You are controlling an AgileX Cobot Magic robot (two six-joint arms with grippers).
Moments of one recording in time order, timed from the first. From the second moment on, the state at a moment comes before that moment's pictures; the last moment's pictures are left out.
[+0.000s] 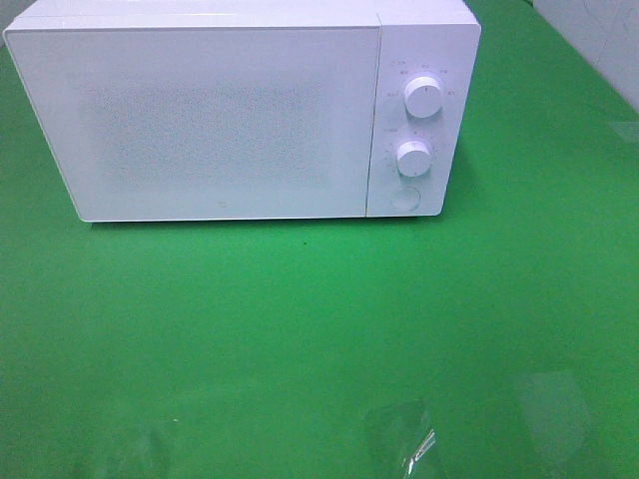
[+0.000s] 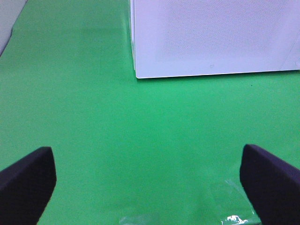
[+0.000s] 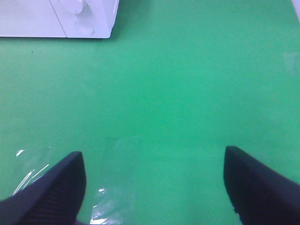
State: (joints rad) left arm 0.00 0.00 -0.50 -0.16 1.04 0.12; right arm 0.27 0.31 -0.62 -0.19 1.02 0.20
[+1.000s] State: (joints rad) left arm 0.00 0.00 -0.50 -0.16 1.04 0.12; right arm 0.10 0.00 -0.50 -0.06 1.01 0.08
